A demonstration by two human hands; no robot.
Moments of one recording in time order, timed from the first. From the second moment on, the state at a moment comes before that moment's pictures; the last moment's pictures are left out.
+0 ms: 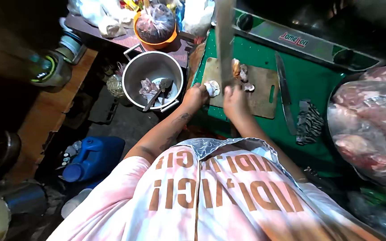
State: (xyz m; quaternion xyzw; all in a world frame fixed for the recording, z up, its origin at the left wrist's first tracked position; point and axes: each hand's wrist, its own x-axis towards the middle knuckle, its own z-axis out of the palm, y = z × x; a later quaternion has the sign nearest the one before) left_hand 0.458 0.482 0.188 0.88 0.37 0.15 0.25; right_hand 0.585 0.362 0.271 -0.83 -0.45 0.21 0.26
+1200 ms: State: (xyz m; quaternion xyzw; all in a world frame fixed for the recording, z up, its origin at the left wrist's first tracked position) left_hand 0.353 0.549 0.212 0.79 0.56 0.14 0.23; right_hand 0.628 0.300 0.277 -0.85 -0.29 0.39 0.22
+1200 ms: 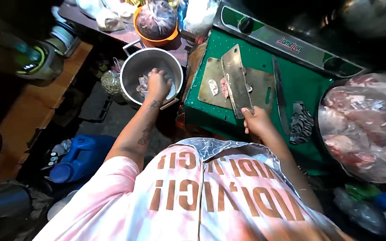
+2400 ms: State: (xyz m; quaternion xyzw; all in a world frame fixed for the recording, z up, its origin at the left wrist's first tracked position) left_hand 0.580 0.536 0.229 0.89 0.28 -0.13 0.34; right_hand 0.670 0.203 0.278 -0.87 -0.13 0.32 0.36
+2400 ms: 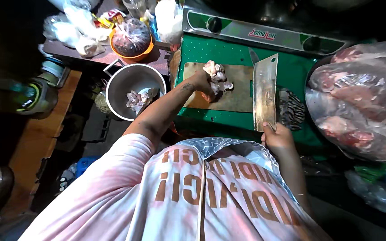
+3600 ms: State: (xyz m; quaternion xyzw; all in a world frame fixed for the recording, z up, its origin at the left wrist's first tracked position) left_hand 0.498 0.526 0.229 0.71 0.38 0.01 0.59; right_hand 0.639 0.266 0.270 -0.83 -0.28 0.40 0.28
